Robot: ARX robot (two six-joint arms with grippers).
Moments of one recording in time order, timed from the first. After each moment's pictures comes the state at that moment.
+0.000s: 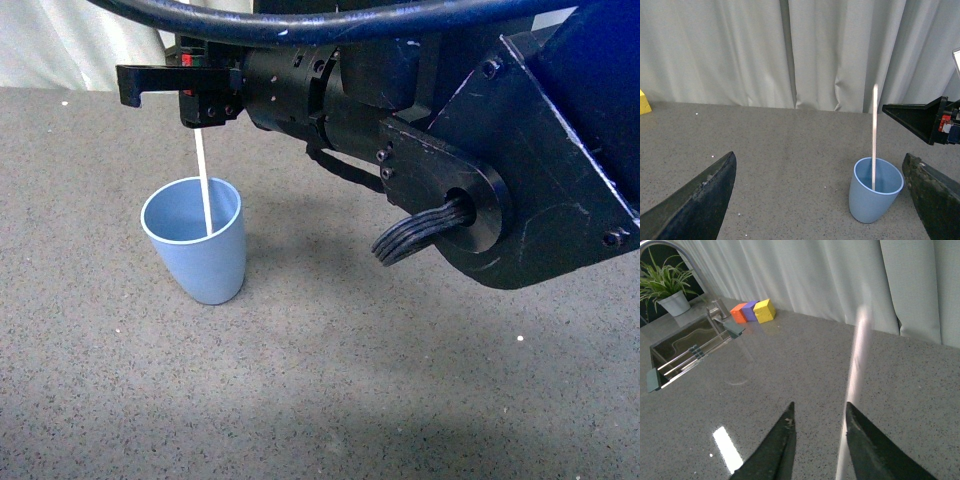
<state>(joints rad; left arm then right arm) 0.00 0.00 0.02 0.00 0.00 0.00 0.60 2.18 1.08 1.01 -0.33 0.29</state>
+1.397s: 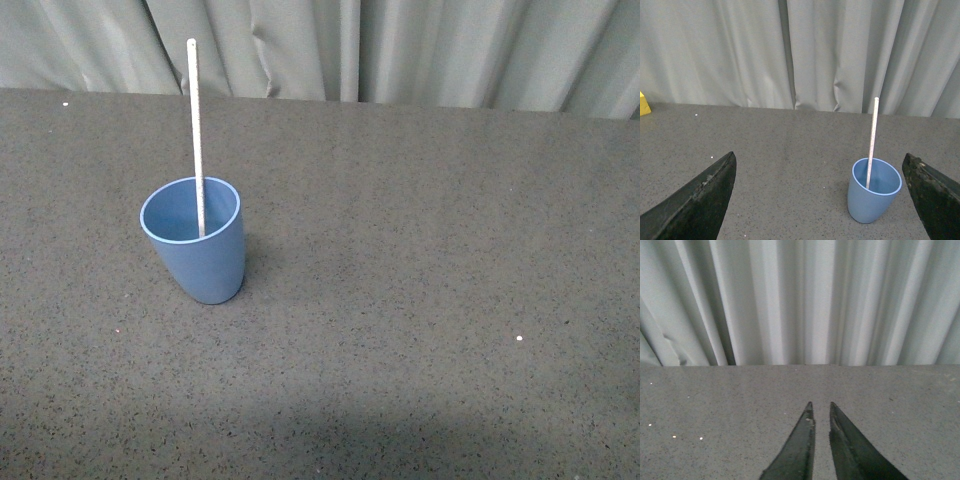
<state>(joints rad) 0.00 0.00 0.02 0.00 0.00 0.00 0.00 0.91 0.04 0.86 0.01 0.00</state>
